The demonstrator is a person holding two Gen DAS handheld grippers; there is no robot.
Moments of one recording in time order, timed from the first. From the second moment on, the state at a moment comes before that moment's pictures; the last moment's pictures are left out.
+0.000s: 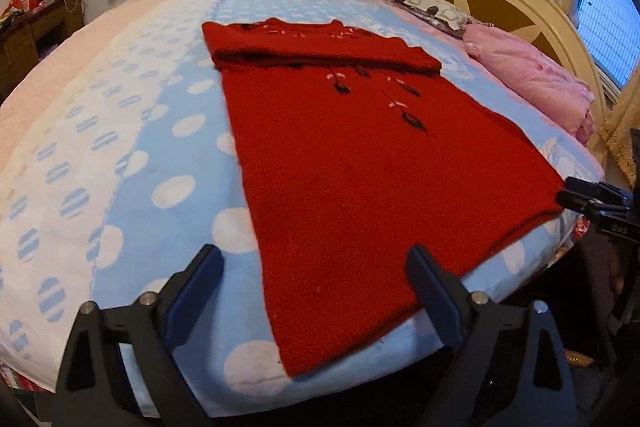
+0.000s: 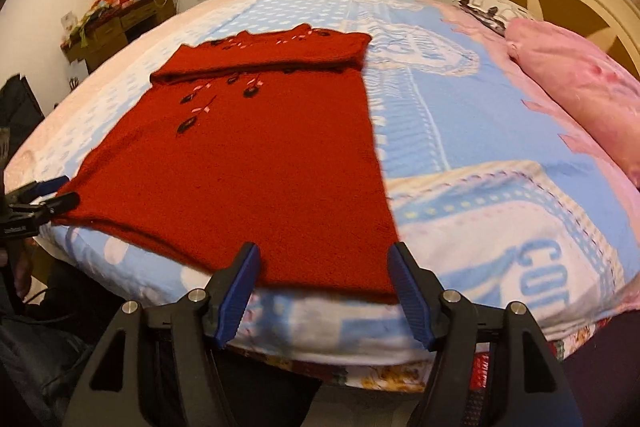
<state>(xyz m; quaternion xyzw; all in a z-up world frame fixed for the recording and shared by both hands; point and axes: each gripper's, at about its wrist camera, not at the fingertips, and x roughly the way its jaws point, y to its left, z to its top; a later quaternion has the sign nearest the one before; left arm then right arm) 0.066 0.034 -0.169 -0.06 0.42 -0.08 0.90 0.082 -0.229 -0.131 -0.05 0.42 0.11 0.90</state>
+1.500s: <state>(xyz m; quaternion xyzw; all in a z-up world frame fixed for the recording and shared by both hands) 0.047 0.060 -0.135 -0.15 0.40 -0.16 0.89 0.076 -0.275 -0.107 0.15 0.33 0.20 0.91</state>
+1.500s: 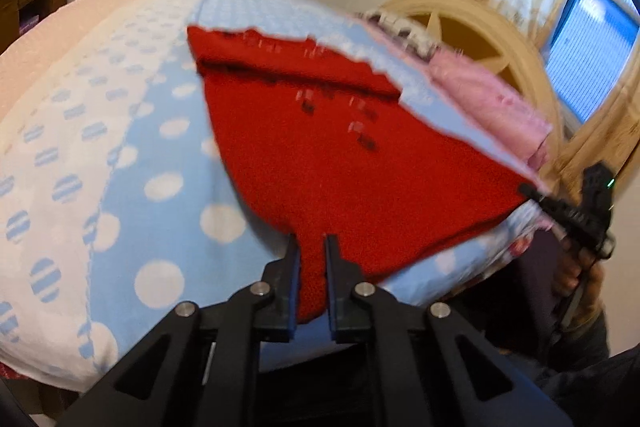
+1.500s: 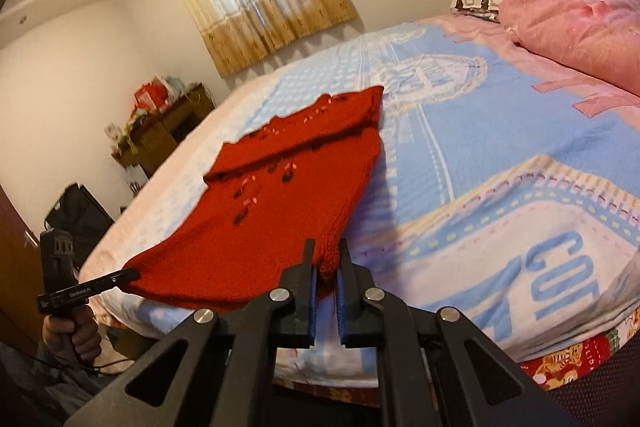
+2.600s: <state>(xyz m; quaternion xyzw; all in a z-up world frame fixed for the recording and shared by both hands) 0.251 0.135 -0.076 -0.26 0.34 -0.15 0.89 0.303 -0.210 -0.011 0.13 0.28 0.19 0.93</state>
